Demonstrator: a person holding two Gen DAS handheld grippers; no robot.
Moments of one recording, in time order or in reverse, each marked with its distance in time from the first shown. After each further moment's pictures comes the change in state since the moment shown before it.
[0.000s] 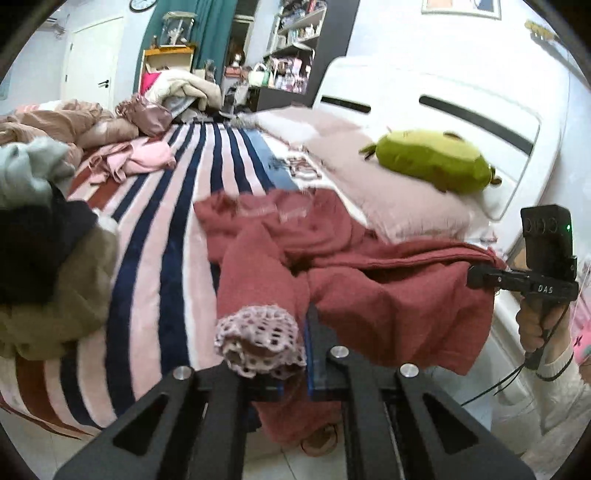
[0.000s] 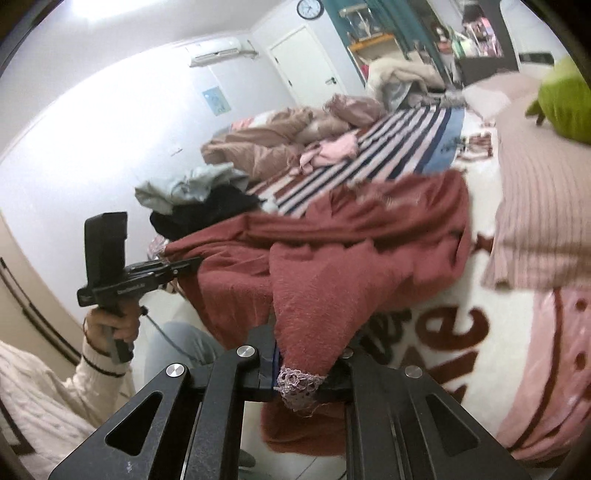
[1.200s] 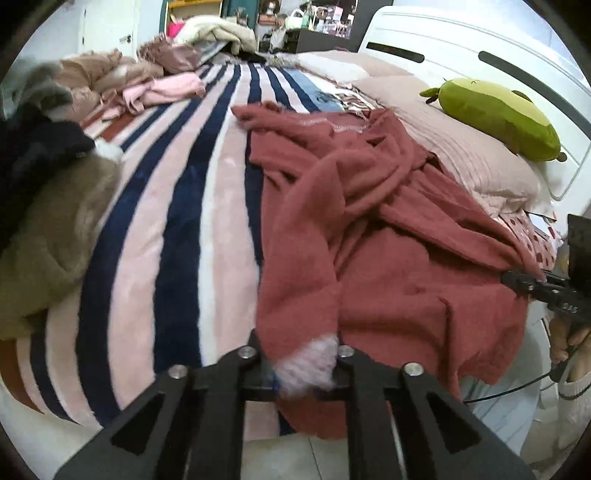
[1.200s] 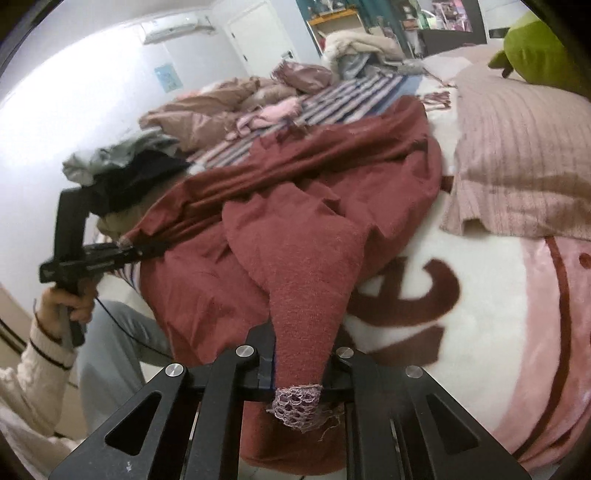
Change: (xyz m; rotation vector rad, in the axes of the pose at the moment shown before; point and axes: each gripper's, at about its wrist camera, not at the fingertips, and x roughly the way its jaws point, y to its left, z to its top) left arm 0.092 0.042 -0.043 -0.073 0.236 0.127; right arm 0.058 -0.068 -0.041 0.052 0.134 -0.189
